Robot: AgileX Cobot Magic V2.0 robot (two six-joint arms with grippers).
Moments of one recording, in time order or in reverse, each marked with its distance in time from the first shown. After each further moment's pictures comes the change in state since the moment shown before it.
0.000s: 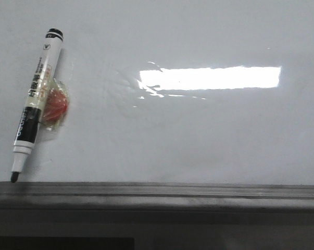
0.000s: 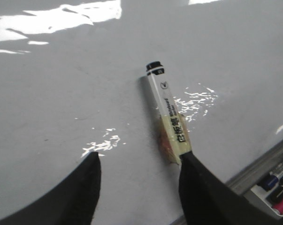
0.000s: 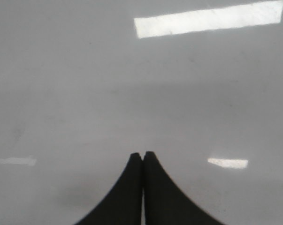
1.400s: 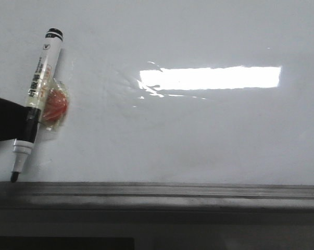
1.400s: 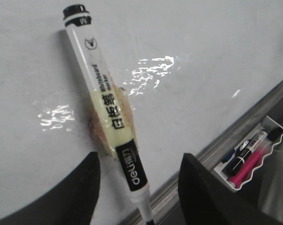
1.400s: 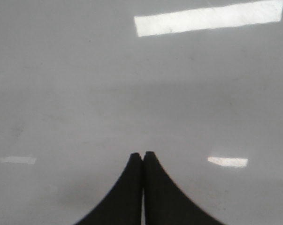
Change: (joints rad) left arm -0.287 0.336 0.000 0.669 -0.249 -0.798; right arm 0.000 0.000 0.000 0.000 0.004 -0.002
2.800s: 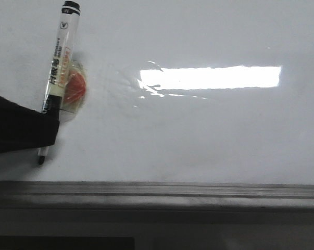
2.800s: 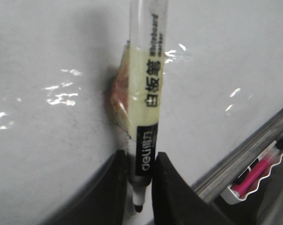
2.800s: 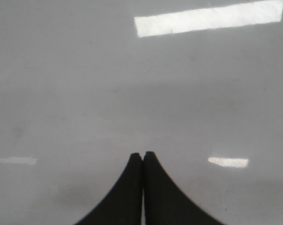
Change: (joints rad) left arm -0.005 0.183 -0.016 -0.070 -0.131 -0.004; right arm 0.000 0.003 -0.004 0.004 0.002 0.002
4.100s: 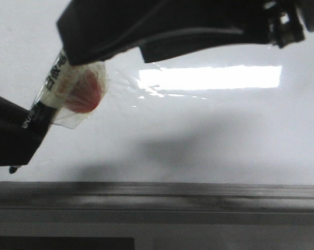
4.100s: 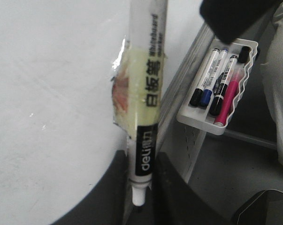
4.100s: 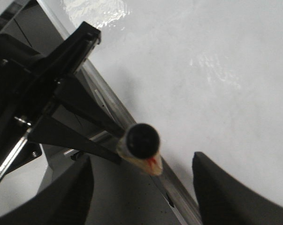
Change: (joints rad) left arm -0.201 -0.173 -0.087 0.455 0.336 0.000; right arm 0.950 0.931 -0.494 0.167 -0.240 -0.148
